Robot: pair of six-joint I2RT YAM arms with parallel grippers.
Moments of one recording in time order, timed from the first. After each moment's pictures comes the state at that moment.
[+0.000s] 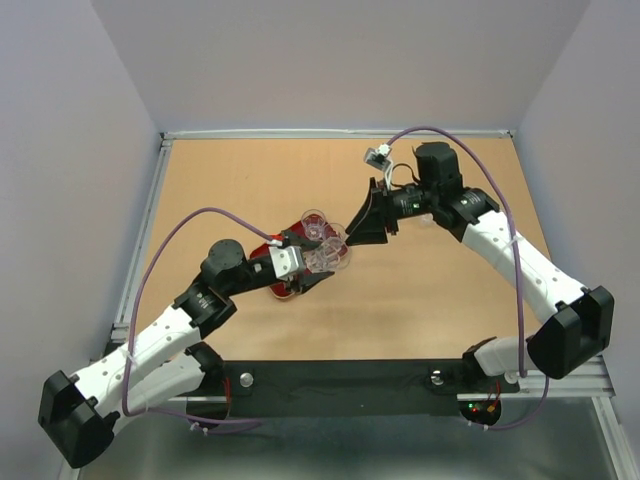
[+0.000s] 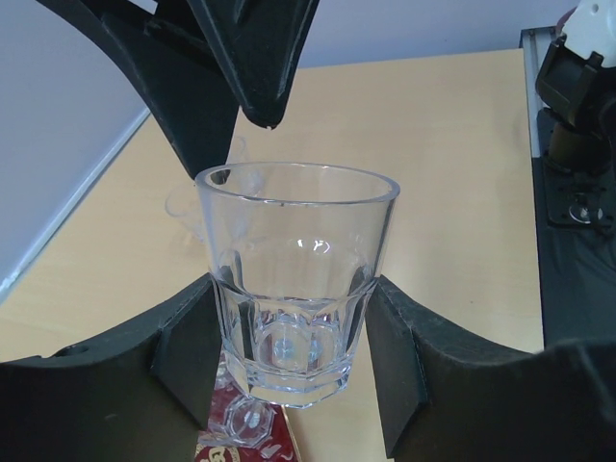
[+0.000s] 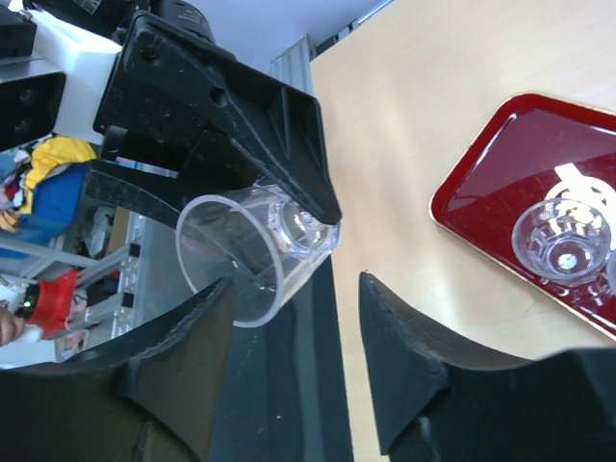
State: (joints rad) left arm -0.73 0.78 0.55 0.25 0.56 0.25; right arm 0.48 1.37 1.28 -0.38 -1.13 0.21
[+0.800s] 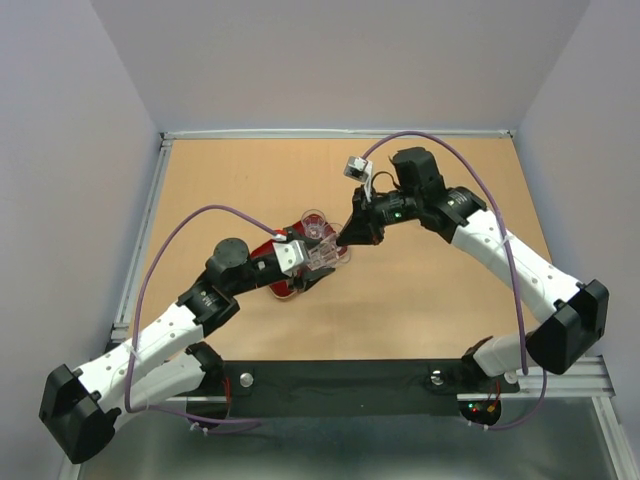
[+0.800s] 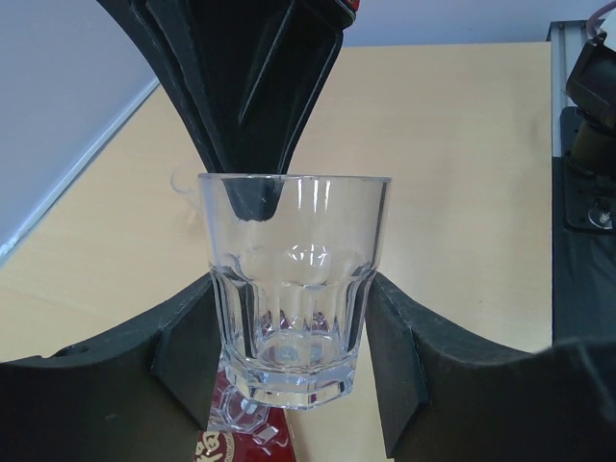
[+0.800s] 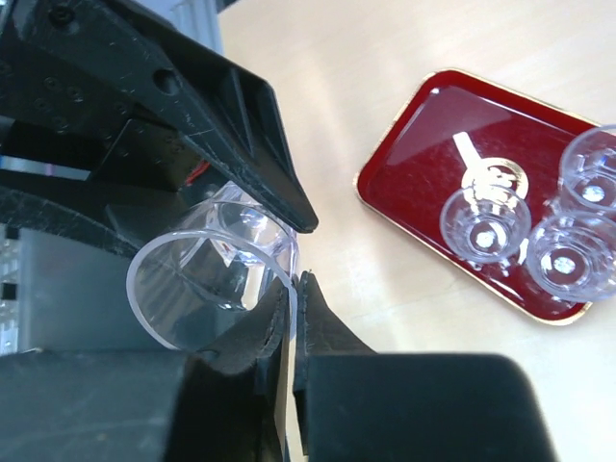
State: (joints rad) left arm -0.74 0.82 0.55 0.25 0.49 0.22; right arm 0.60 1.40 1.35 -0.54 -0.87 0.00
